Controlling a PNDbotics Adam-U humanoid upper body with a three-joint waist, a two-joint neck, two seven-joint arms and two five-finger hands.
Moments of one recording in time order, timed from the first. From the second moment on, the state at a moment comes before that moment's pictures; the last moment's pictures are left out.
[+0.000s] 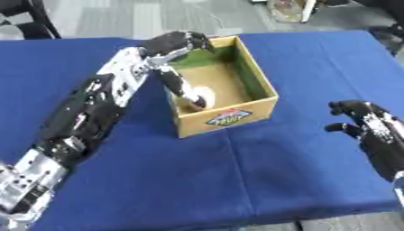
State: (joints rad) left arm -0.86 0.40 -0.25 -1.12 -0.68 -0.36 -0.19; right arm -0.29 -0.24 0.14 -1.59 -0.30 -0.04 0.29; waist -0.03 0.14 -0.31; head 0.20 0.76
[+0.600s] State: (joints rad) left arm -0.60 0.52 -0.09 -1.47 -0.05 -0.09 -0.10; right arm -0.27 -0.24 0.11 -1.59 -0.30 -0.05 0.26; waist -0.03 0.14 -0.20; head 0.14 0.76
